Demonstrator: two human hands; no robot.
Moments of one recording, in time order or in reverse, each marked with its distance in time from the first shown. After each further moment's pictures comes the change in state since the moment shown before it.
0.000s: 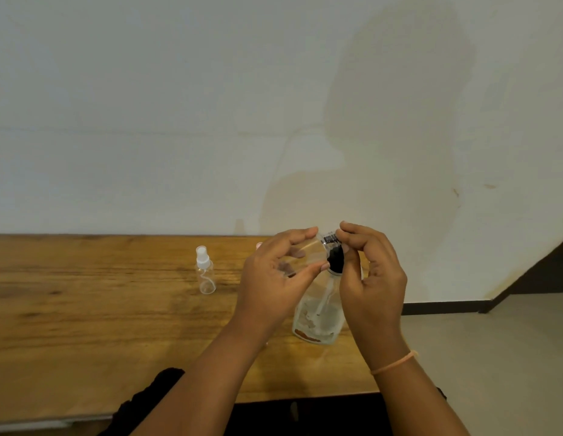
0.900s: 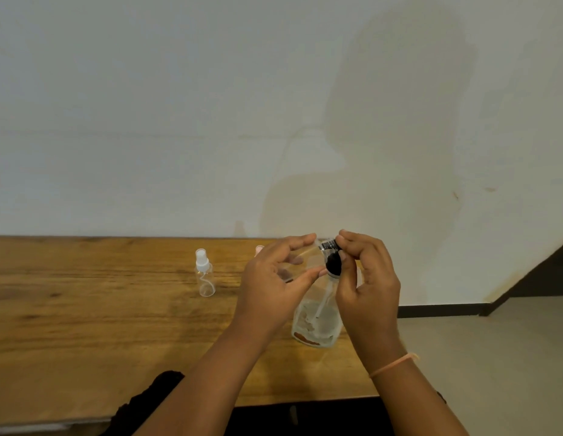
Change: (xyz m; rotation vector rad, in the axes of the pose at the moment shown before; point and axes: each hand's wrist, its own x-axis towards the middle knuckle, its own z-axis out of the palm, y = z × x) left_hand -0.001 -0.008 0.002 0.027 -0.005 -0.016; right_hand -0.005 0.011 0.002 -0.114 -0.019 -0.041
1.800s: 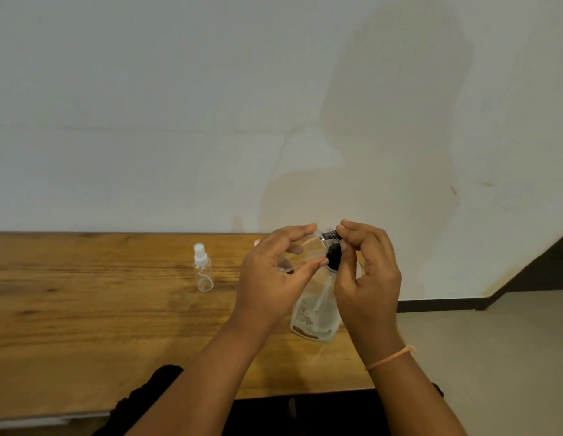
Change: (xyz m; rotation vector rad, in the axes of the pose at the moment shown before) left_hand 0.002 0.002 0.001 0.020 0.029 0.105; right_hand 0.003 -0.006 -0.001 0.011 0.049 -0.018
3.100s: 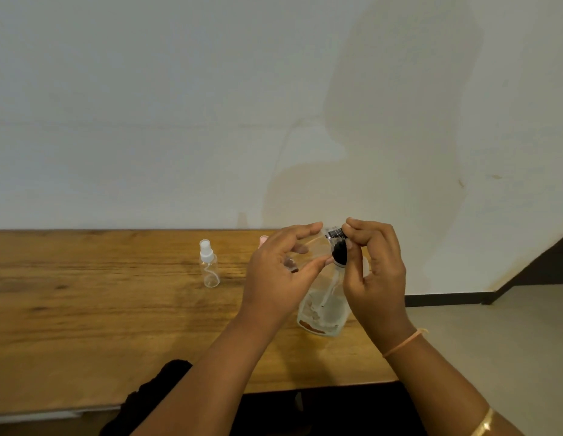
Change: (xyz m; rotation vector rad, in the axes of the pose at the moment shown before) left_hand -0.004 -0.008 0.000 0.019 -0.032 -0.054; right_hand -0.002 0.017 0.000 0.010 -0.083 -0.084
